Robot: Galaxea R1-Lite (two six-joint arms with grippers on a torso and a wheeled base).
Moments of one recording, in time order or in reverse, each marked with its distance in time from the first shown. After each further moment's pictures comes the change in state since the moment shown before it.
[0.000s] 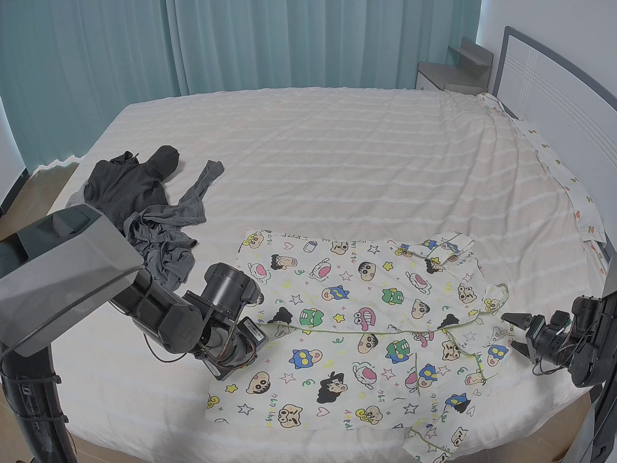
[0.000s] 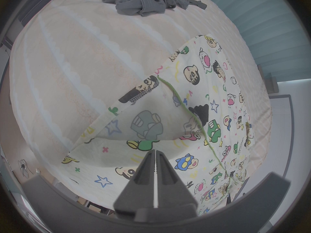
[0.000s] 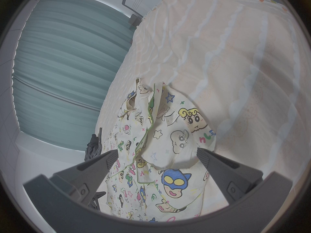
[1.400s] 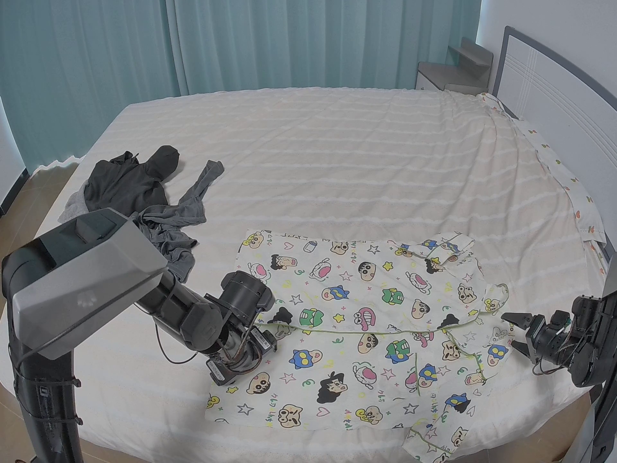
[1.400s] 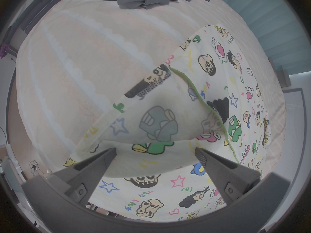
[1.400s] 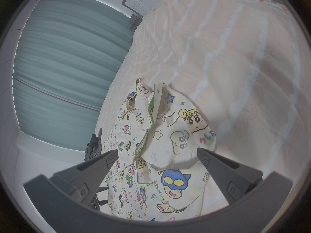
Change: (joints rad) left arm -0.020 0.080 -0.102 0.140 0.059 0.008; right arm 0.000 0.000 -0.003 0.000 0.000 0.000
